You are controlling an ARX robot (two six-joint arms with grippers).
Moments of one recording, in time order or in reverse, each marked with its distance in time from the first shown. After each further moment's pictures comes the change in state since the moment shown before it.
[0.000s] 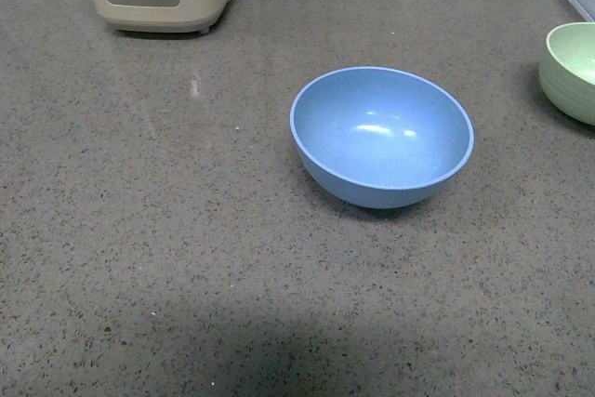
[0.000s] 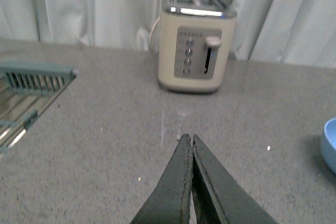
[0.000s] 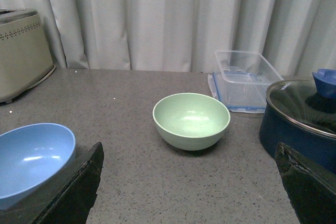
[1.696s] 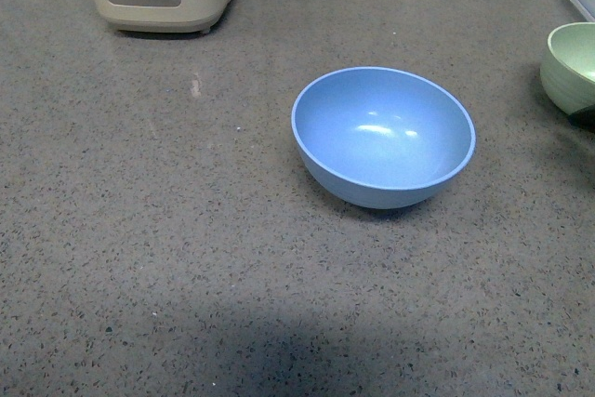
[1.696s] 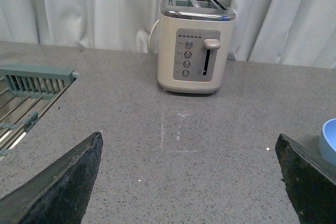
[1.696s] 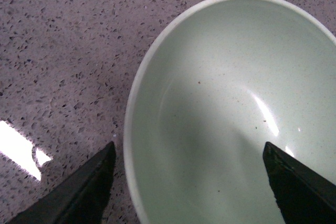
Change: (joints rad) left arm 0.000 -0.022 0.000 -0.009 0.000 0.003; right arm -0.106 1.817 0.943 0.072 -0.252 -0.741
